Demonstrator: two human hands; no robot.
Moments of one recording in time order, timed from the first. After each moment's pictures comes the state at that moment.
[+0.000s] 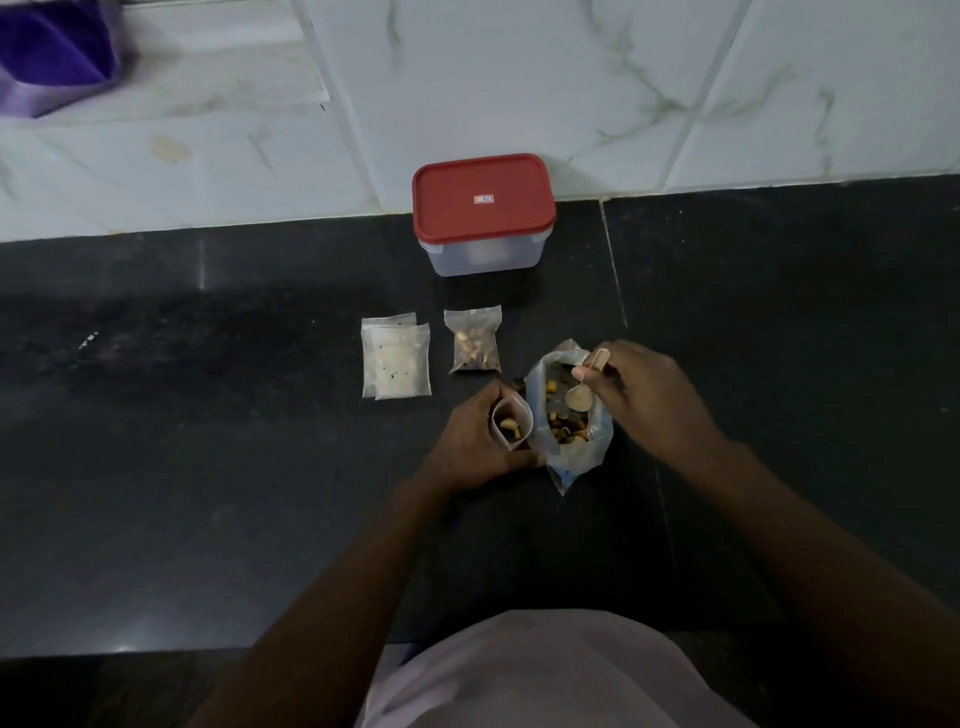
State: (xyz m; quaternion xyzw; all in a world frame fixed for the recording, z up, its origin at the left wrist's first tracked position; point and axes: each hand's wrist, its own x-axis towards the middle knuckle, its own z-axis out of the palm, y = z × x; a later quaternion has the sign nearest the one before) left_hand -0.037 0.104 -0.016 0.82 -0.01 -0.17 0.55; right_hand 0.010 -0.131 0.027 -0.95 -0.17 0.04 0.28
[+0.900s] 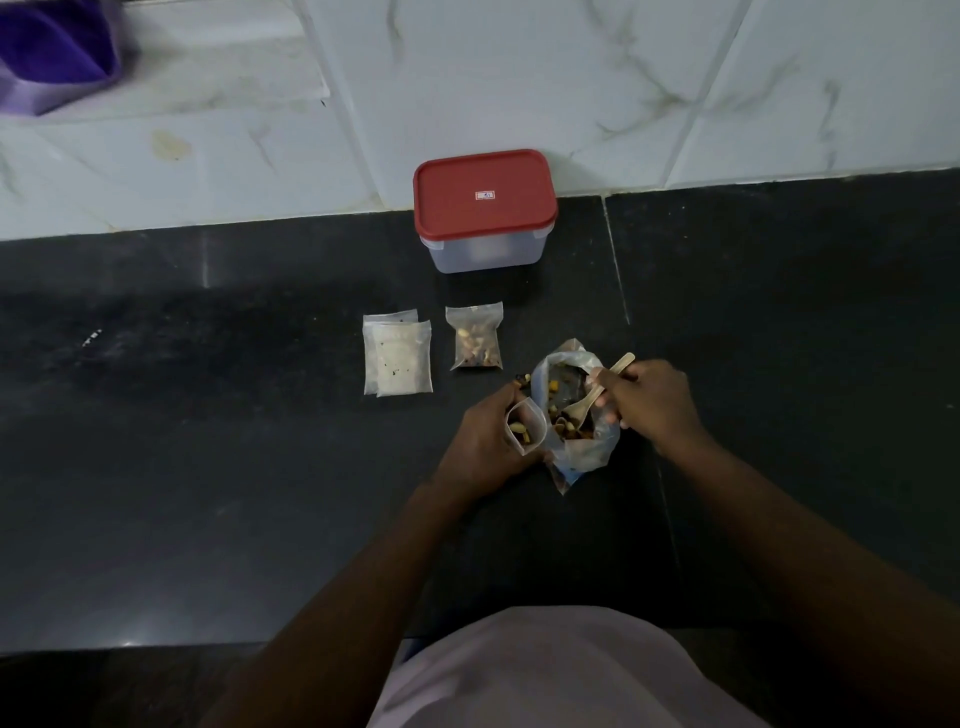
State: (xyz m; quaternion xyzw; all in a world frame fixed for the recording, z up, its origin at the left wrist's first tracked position) left_hand -0.042 0.090 -0.025 0.85 -0.03 -0.14 0.50; right_hand 0.014 -0.125 0.009 -0.87 0.16 0.19 0.43
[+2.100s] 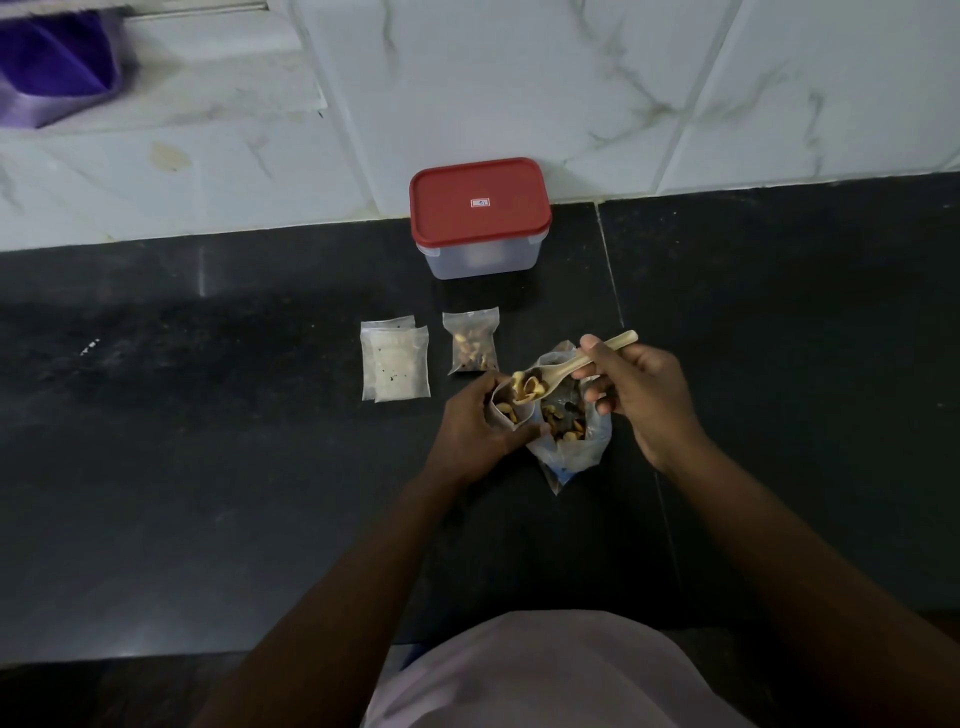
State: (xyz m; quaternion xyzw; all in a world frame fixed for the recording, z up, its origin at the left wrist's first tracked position) left_hand -0.034 0.097 -0.013 0.82 0.00 -0.10 0.56; right_hand -0.005 -0.106 0.052 -0.71 0.16 0.13 0.68
